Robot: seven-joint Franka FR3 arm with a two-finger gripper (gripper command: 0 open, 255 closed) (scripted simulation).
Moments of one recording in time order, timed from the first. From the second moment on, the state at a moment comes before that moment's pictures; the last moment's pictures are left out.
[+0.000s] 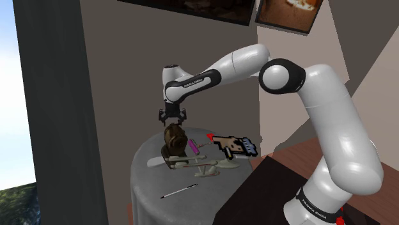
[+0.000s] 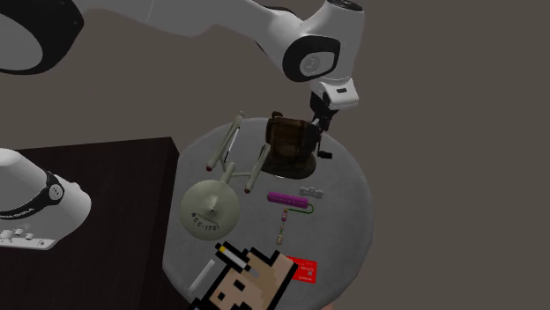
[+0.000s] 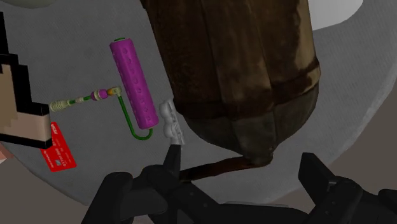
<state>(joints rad) 0.05 0.76 0.16 -1.41 -0.22 2.11 0.93</state>
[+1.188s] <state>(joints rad) 0.05 0.77 0.16 -1.40 -0.22 2.11 0.93</state>
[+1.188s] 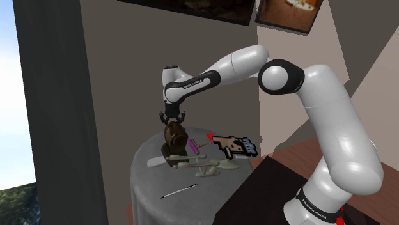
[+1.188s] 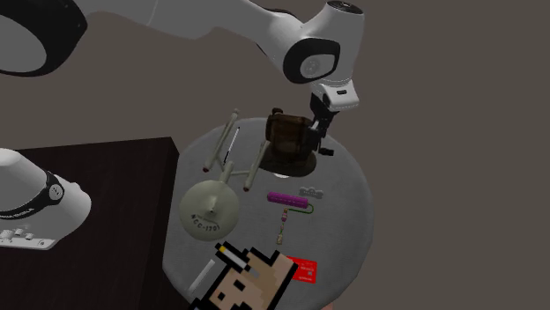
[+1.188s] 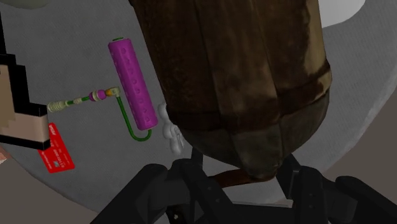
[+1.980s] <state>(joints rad) 0.05 0.69 0.17 -1.37 -0.21 2.01 0.91</state>
